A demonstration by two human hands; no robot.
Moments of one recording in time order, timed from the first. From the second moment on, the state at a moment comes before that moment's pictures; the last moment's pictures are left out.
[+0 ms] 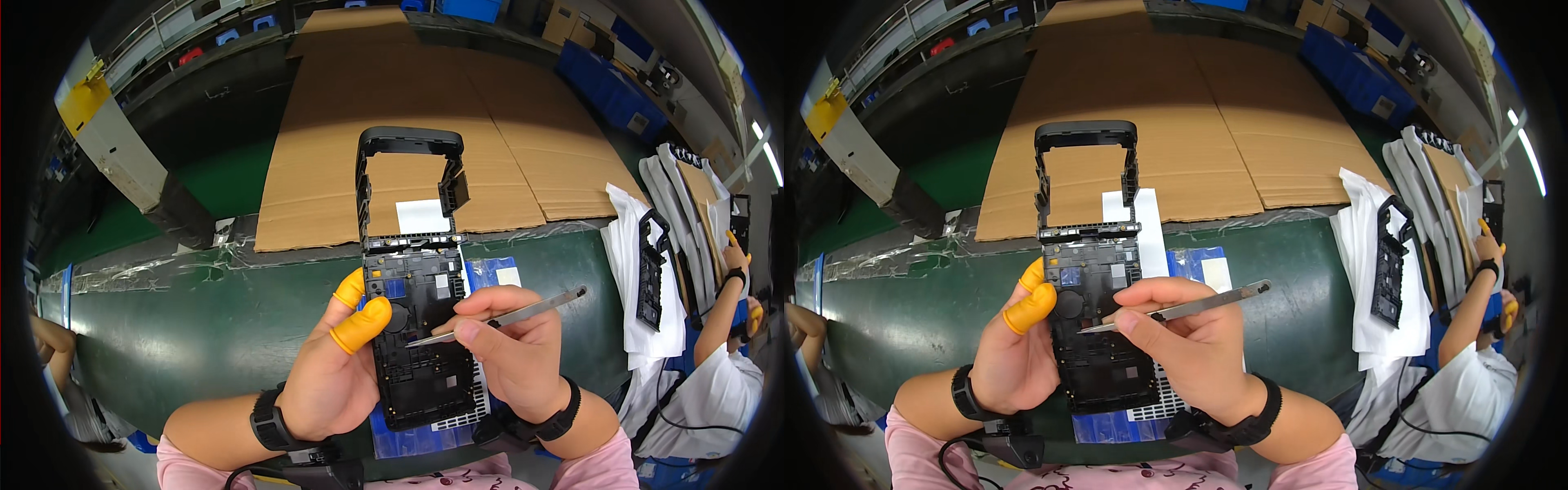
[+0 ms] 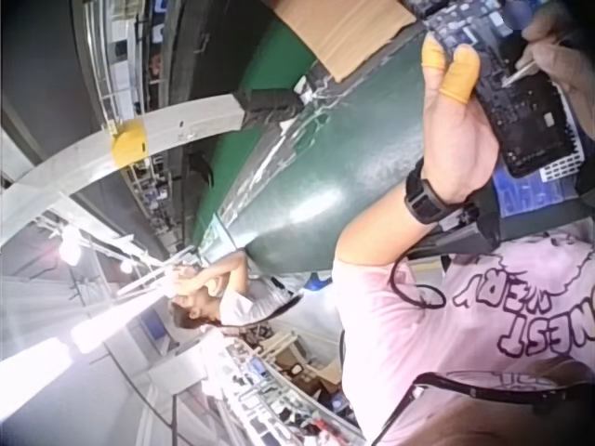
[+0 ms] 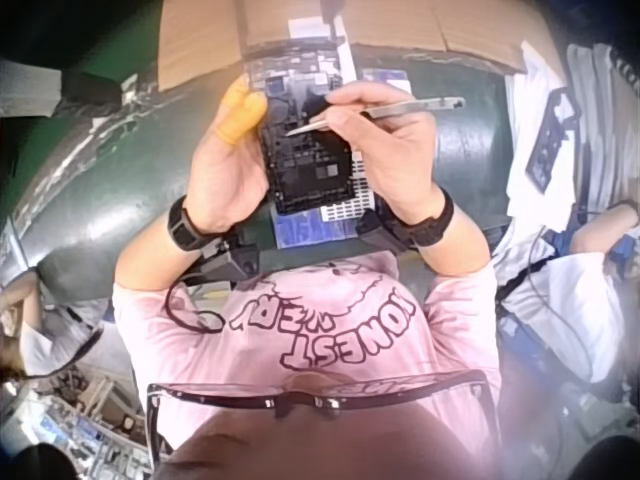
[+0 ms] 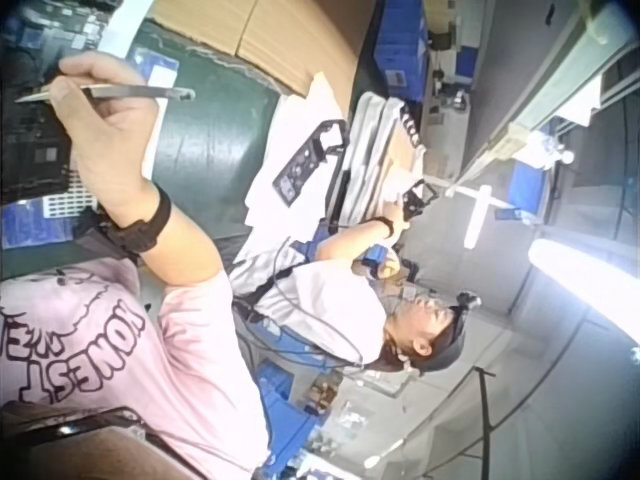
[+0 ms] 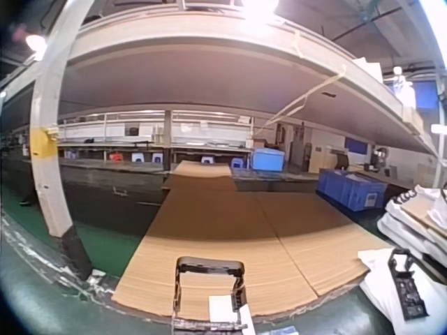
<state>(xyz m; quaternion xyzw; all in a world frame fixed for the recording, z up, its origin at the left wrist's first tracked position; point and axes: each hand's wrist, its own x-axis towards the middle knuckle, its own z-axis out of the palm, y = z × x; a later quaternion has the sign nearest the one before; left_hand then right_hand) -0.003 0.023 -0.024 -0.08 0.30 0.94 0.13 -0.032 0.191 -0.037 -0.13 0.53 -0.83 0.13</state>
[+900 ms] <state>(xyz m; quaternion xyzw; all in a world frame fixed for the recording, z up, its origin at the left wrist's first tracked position) -0.037 0.018 -0.033 -0.04 0.45 0.89 0.04 -0.052 0.208 -0.025 -0.04 0.43 -0.90 0.08</state>
